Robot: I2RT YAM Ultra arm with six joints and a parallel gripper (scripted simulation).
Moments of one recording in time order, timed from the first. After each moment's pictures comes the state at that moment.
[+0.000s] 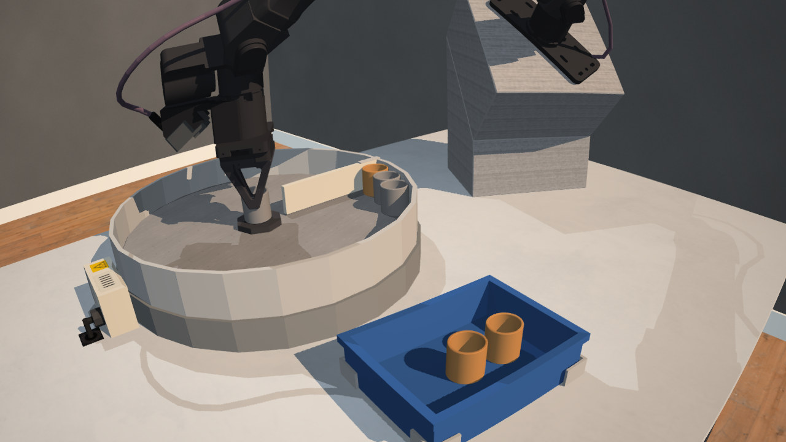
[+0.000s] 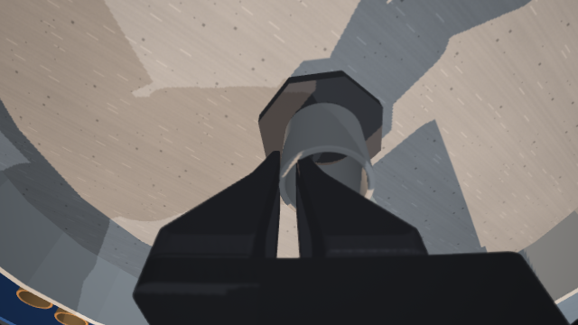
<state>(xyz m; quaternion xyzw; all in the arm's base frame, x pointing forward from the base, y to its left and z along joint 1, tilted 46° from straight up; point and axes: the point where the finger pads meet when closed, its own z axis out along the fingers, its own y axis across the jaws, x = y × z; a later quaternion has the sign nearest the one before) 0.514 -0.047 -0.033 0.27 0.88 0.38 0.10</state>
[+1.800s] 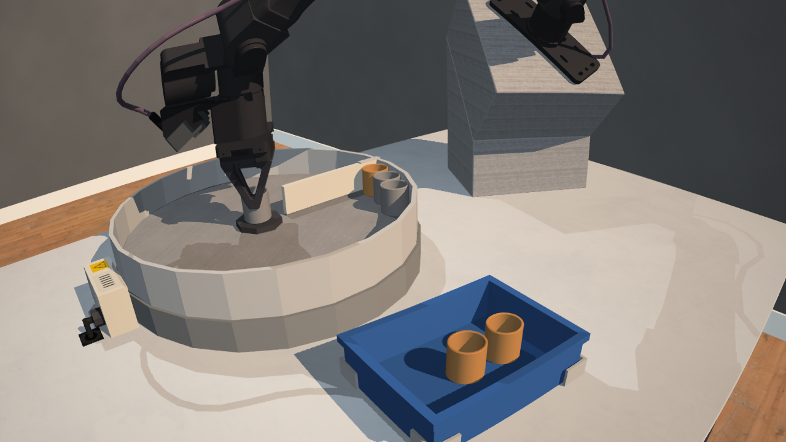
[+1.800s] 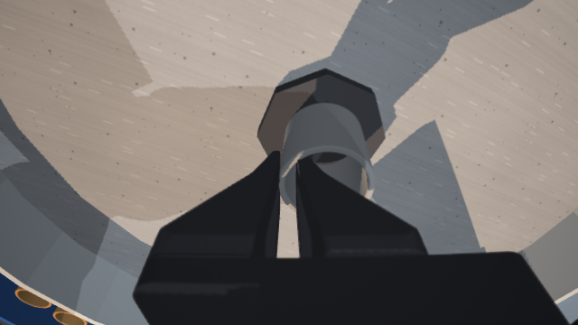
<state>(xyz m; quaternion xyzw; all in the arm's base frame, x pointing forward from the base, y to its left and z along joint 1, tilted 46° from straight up) 0.514 -0.047 -0.033 0.27 0.88 0.38 0.10</state>
